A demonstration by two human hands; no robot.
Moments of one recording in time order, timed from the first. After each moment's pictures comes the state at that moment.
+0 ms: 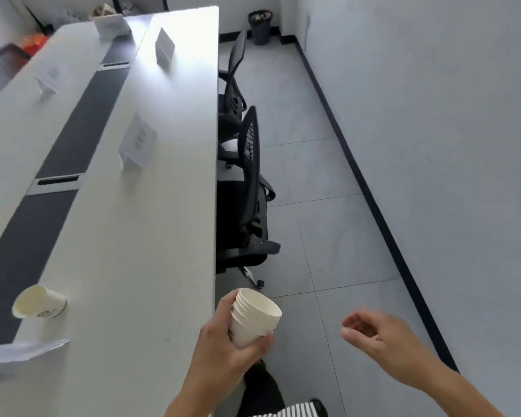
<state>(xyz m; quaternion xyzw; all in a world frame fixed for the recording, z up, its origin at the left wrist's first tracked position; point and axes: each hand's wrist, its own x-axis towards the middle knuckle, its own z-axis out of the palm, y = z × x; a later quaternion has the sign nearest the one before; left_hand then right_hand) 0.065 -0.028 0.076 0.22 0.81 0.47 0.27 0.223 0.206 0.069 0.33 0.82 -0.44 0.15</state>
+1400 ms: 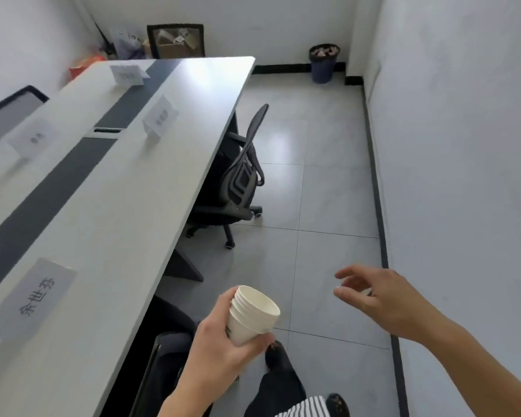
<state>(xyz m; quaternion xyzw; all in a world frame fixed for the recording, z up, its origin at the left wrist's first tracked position) -0.399 0.571 0.099 0.10 0.85 0.48 0.19 -0.362 0.850 0.121 0.13 0.91 -0.36 0.16</state>
